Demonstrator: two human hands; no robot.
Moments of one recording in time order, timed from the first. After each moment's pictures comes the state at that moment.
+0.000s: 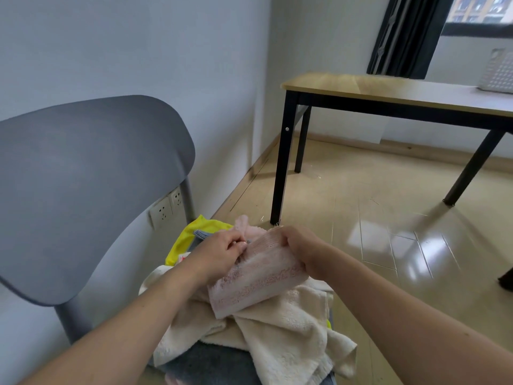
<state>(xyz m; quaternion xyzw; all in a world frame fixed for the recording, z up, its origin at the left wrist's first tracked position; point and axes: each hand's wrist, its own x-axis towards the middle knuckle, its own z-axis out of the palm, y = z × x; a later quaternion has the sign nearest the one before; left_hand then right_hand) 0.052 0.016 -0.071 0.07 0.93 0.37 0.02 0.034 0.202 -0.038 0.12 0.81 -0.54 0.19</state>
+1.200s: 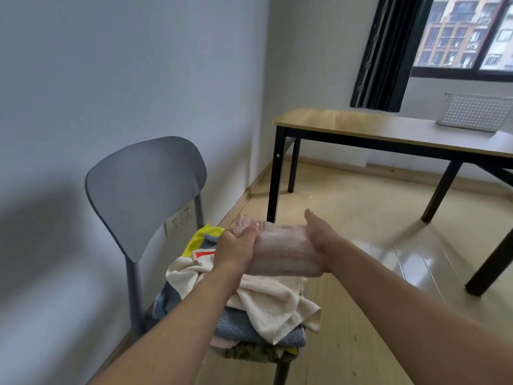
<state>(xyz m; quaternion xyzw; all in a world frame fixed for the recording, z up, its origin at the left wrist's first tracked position) 0.175 0.086 0.020 -0.18 0.71 0.67 -0.08 0.144 0.240 0.053 0.19 0.76 -0.61 0.12</state>
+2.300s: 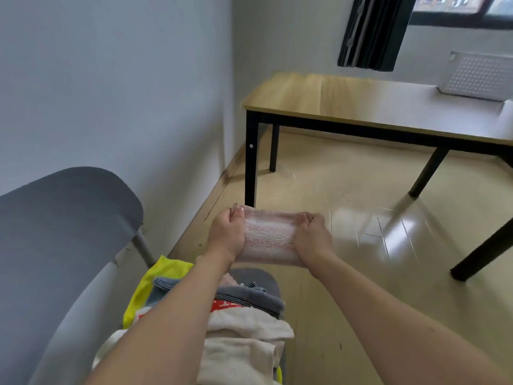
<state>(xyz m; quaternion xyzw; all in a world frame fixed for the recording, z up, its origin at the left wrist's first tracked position) -0.043 0.139 0.051 -0.11 0.82 0.56 -0.06 -0.033 0.298 0.055 0.20 0.85 -0.48 -0.03</state>
